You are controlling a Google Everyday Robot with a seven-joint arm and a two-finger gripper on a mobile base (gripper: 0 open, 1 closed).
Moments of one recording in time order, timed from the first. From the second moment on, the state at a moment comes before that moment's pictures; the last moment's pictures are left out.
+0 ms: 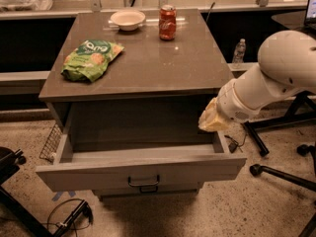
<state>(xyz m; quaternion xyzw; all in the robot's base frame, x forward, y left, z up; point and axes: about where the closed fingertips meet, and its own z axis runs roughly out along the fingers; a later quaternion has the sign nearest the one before) 0.507 -0.137 0.784 -0.66 0.71 0.09 0.23</state>
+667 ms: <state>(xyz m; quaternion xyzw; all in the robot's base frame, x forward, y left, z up) 0.520 -0.111 0.745 -0.67 0.71 0.09 0.22</state>
